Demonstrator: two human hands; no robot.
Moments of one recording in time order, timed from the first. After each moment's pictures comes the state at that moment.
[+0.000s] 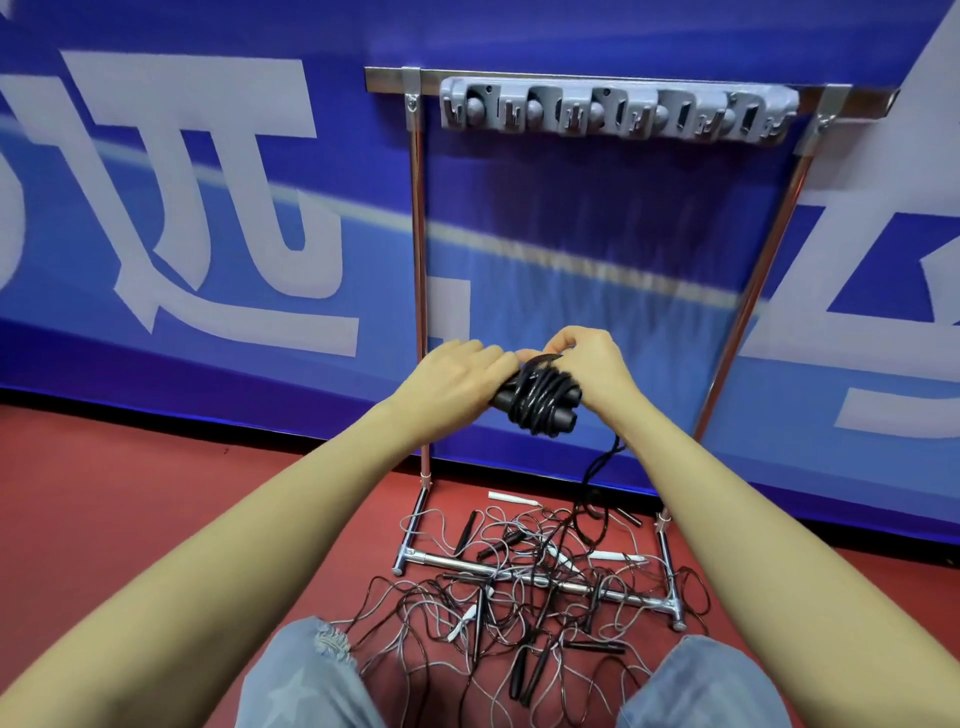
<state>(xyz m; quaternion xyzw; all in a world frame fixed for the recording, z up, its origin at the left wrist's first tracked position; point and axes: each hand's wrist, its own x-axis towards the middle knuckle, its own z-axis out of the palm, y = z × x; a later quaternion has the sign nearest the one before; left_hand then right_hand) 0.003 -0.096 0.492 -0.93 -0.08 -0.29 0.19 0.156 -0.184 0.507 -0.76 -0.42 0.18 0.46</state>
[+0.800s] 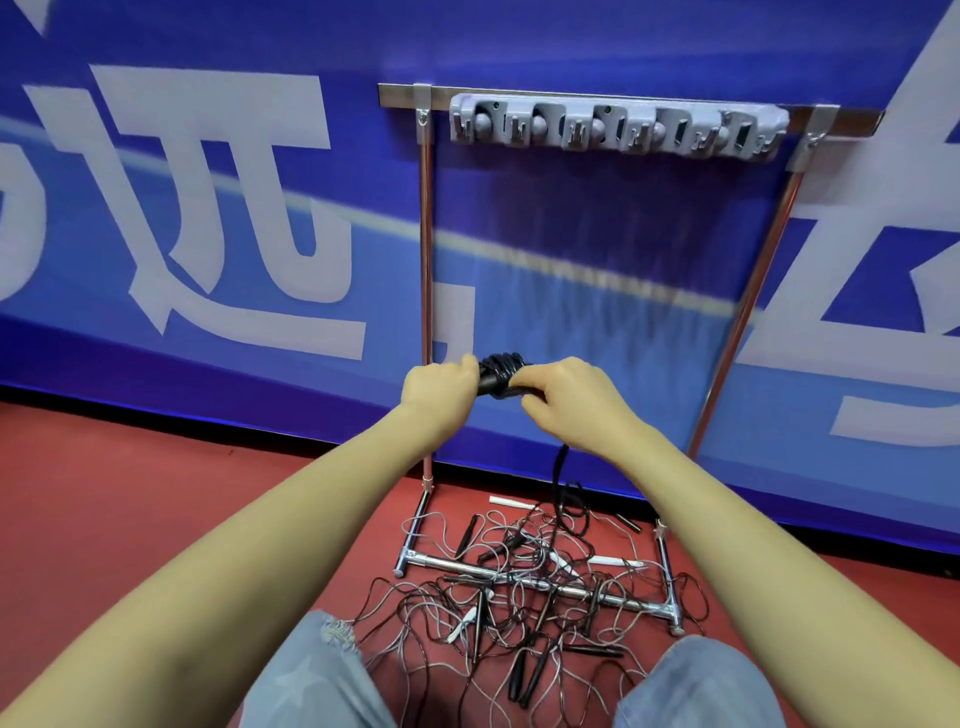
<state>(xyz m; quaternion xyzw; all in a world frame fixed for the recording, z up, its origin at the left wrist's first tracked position) 0.004 -0.101 0.478 -0.91 -0.40 -0.05 0.14 0.121 -0.218 0.514 -0.73 -0.66 -0.02 0.16</state>
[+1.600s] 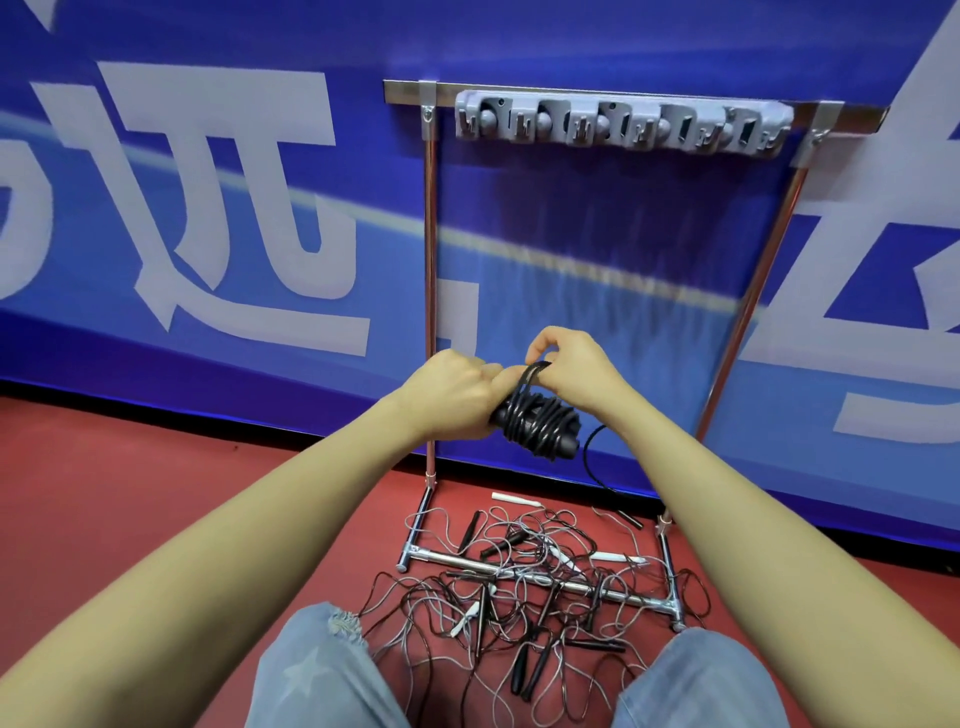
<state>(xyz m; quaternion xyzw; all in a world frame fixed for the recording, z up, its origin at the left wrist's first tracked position) -0.017 -0.110 0.491 -0.94 -0.01 -0.31 0.17 0.138 -0.190 0.507 -0.75 -0.51 0.18 0.38</state>
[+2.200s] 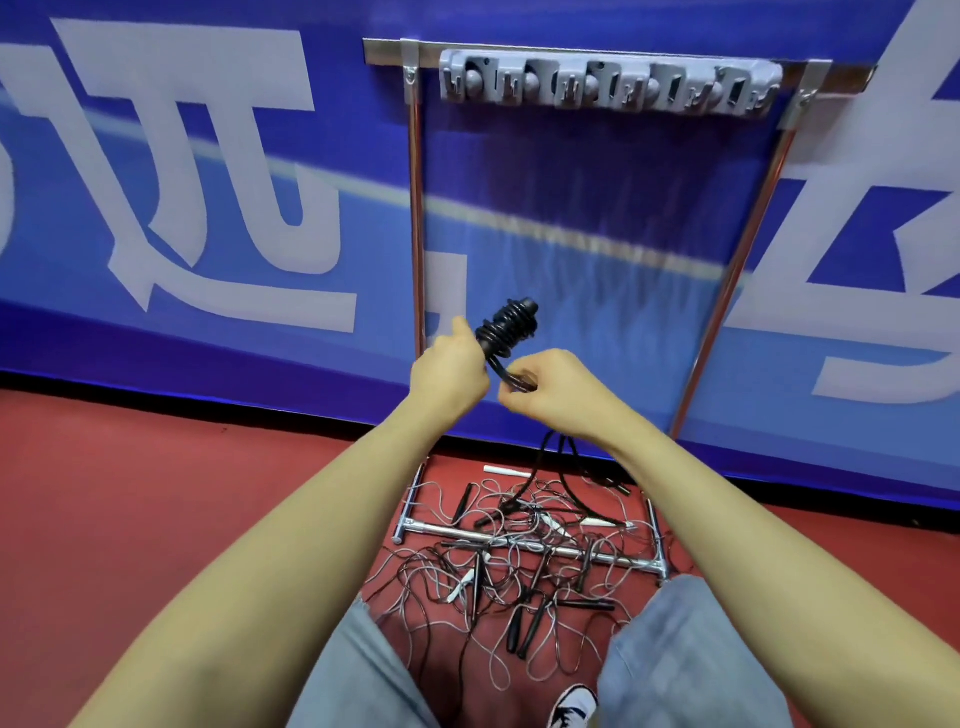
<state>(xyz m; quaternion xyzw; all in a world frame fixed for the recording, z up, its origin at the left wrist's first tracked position) -0.001 -0.137 0.475 -0.86 -0.45 -0.20 -0.12 0.100 -0.230 0.486 -0.72 -0.61 0.15 0.30</state>
